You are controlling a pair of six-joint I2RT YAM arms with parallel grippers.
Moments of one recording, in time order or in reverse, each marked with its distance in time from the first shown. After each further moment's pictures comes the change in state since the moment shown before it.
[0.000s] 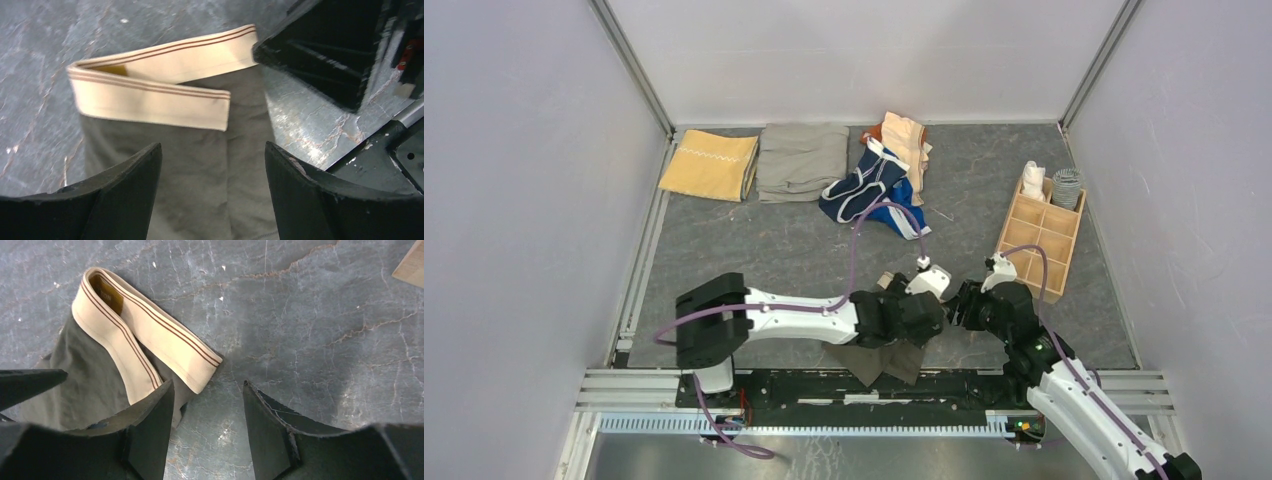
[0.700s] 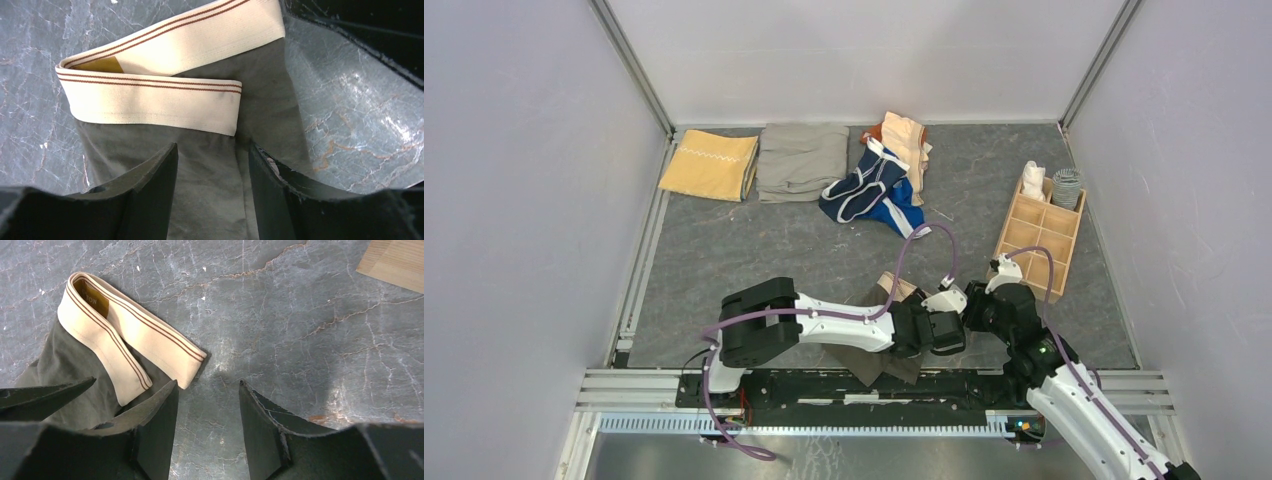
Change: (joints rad) left arm -0.060 0.252 0.200 -0.200 -0.116 0.085; right arm -0.006 -0.047 0.016 -0.093 0.050 -0.002
